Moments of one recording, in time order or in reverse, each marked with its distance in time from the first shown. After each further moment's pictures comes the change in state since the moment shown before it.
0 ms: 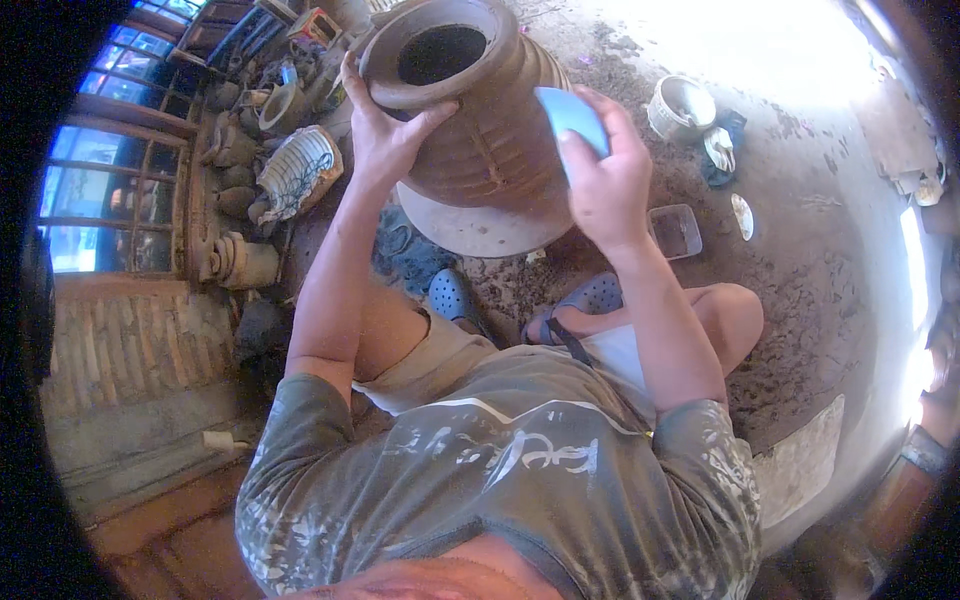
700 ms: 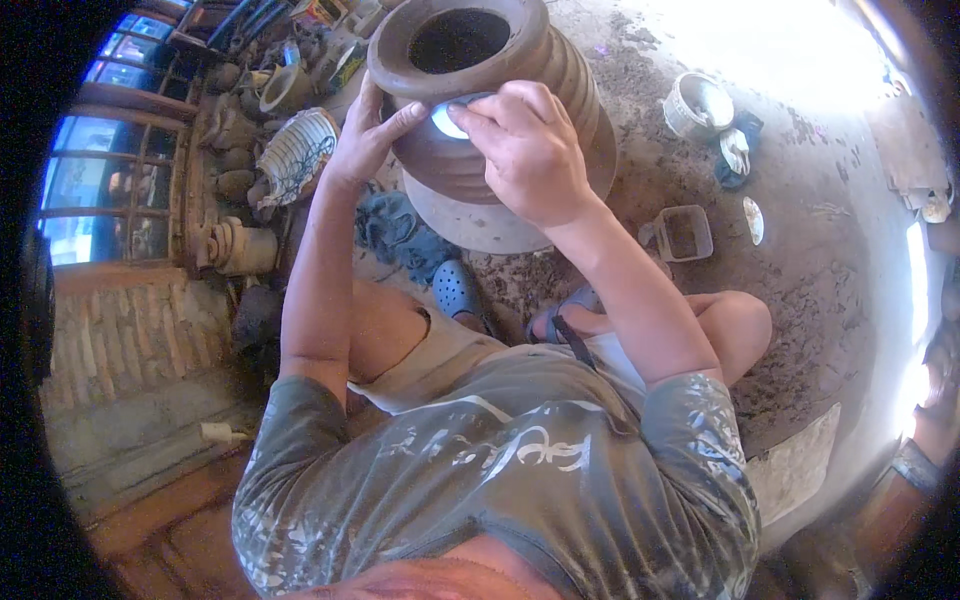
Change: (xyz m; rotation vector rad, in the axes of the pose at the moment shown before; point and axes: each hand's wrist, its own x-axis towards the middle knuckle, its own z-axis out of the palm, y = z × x) left_hand 0.005 -0.041 -0.032 -0.356 -0.360 -0.103; right_hand 0.012 0.012 0.075 -0.471 -0.207 -0.802
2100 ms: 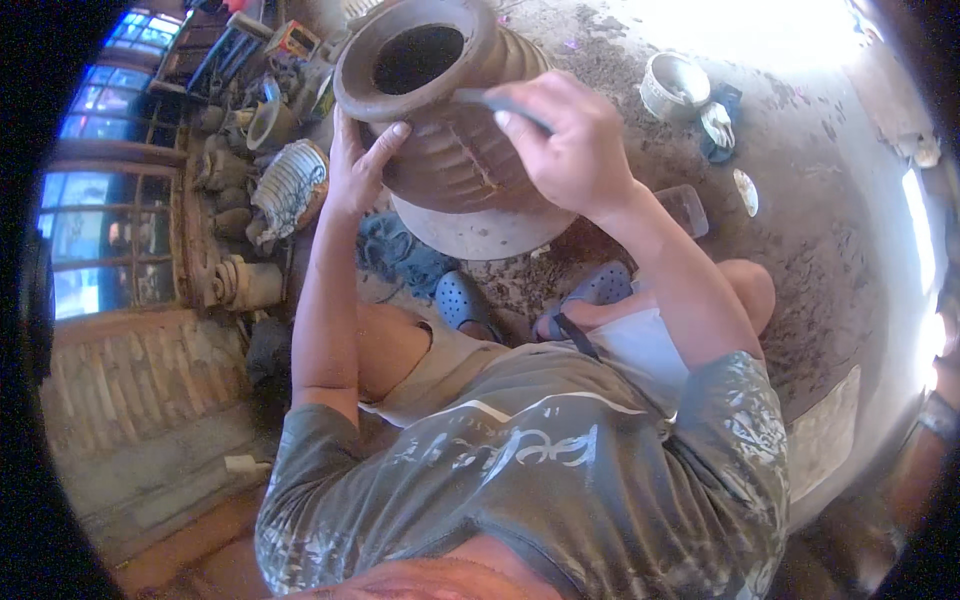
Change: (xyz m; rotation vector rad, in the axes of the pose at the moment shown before) left_hand -0.006 -0.001 0.015 0.228 0.170 0.125; right_hand 0.008 0.014 -0.058 0.315 -0.012 0.481
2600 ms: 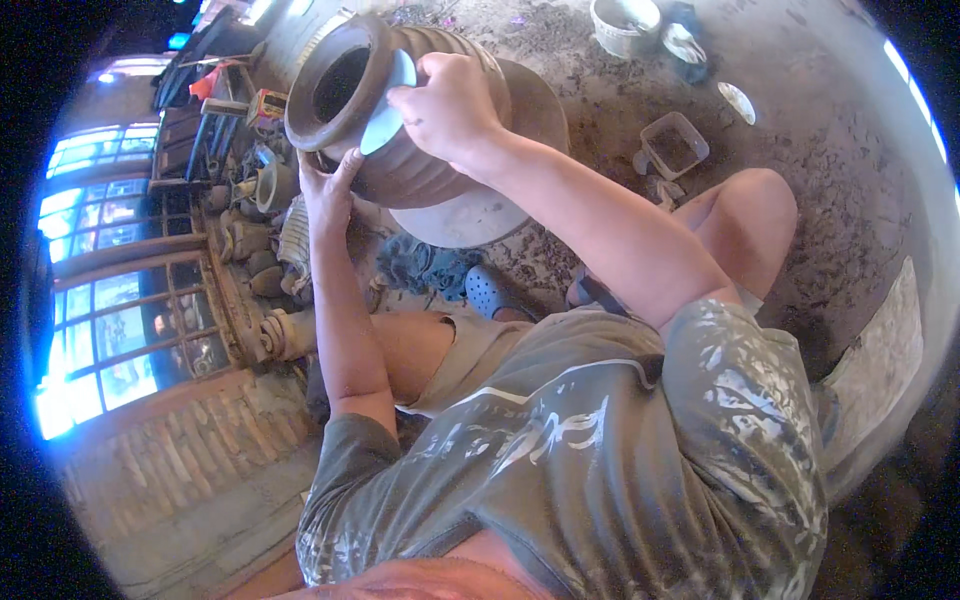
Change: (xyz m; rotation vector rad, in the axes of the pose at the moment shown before) left_hand 0.002 0.008 -0.003 -0.105 -0.070 -0.140; right_hand 0.006 -0.002 0.052 0.400 0.165 0.606
